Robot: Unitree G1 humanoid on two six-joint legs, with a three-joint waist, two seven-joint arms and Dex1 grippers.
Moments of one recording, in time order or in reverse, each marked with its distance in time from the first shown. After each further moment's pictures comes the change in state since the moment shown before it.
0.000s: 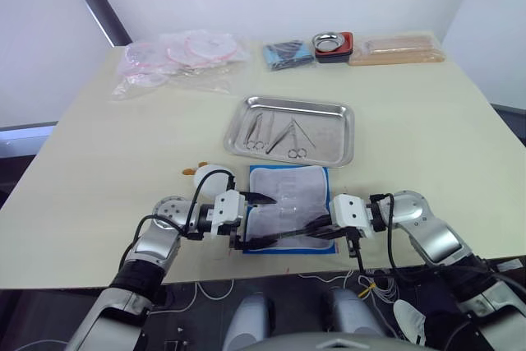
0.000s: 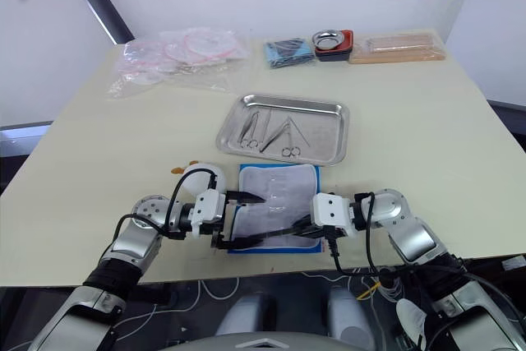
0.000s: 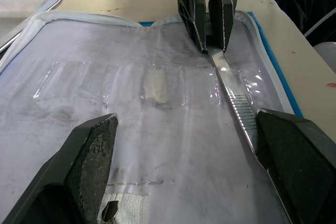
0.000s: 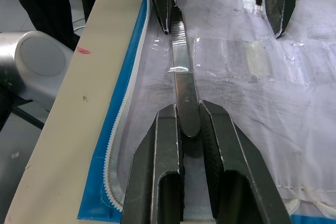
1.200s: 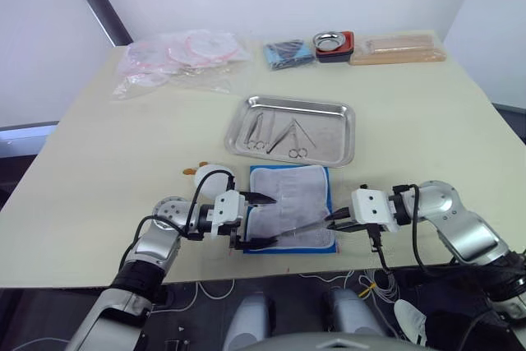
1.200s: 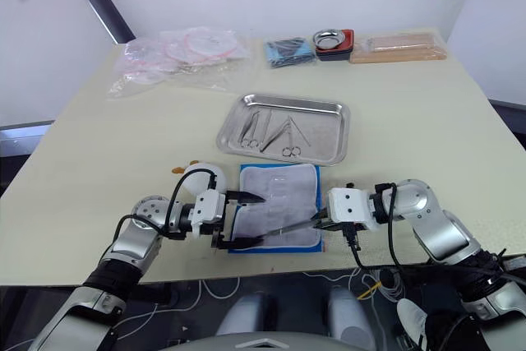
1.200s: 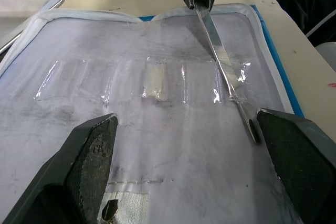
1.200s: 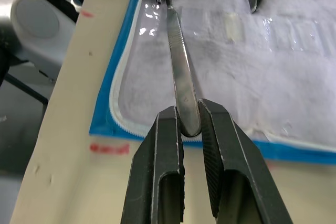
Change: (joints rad) left arm 0.003 -0.002 0.000 -0.002 0.000 -0.005 0.007; right arm 0.011 -0.190 -0.064 -0.185 0.023 0.082 0.004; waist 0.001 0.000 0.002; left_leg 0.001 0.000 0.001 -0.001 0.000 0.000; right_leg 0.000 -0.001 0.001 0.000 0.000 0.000
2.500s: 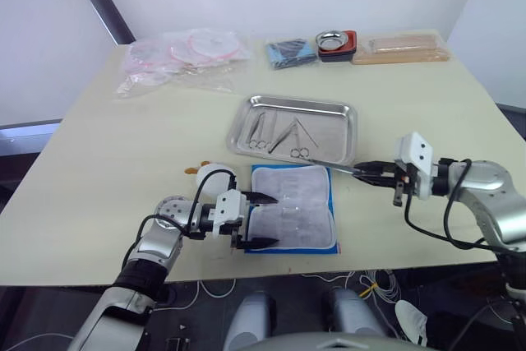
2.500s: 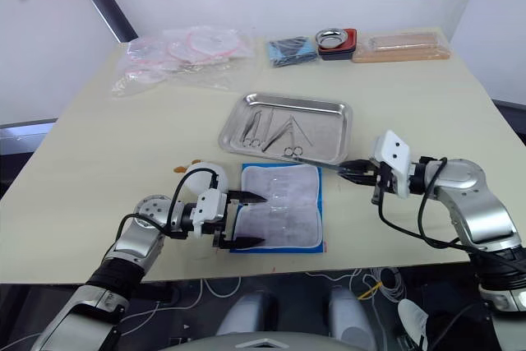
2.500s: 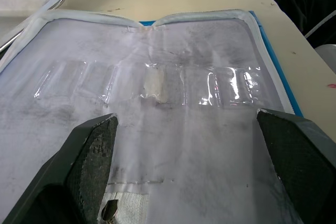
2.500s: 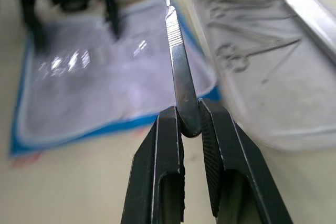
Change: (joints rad) left arm -0.010 -0.013 0.001 0.012 0.000 0.000 -0.004; right arm -0.014 0.012 -0.304 0.010 0.249 0.235 -0.153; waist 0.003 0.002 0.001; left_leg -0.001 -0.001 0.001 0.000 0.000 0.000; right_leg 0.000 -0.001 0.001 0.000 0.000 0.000
